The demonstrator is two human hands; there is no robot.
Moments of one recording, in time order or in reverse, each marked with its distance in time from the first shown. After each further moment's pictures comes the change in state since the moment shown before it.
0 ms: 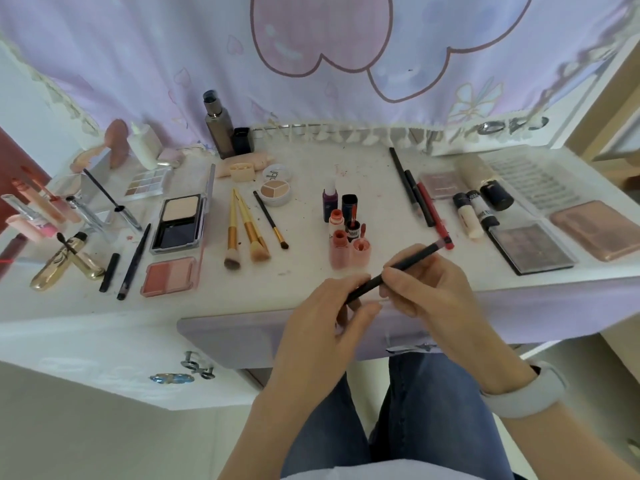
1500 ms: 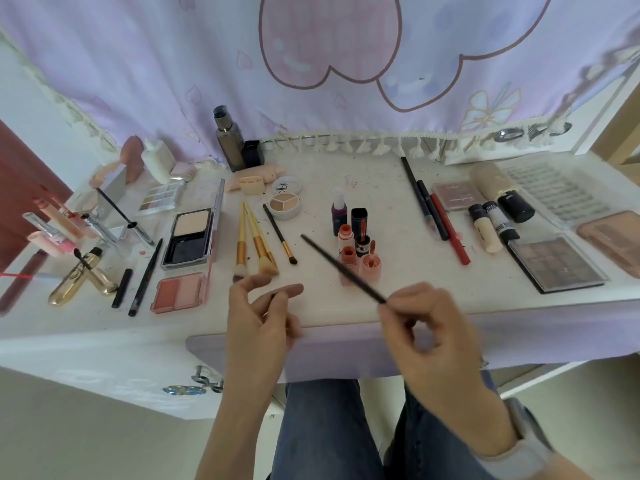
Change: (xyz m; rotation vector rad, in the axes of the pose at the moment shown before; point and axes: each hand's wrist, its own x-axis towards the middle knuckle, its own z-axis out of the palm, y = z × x) left_hand 0.016 -0.009 -0.041 -0.468 0.351 -0.604; right_hand -0.011 0.026 0.024 -0.424 0.138 -0.641
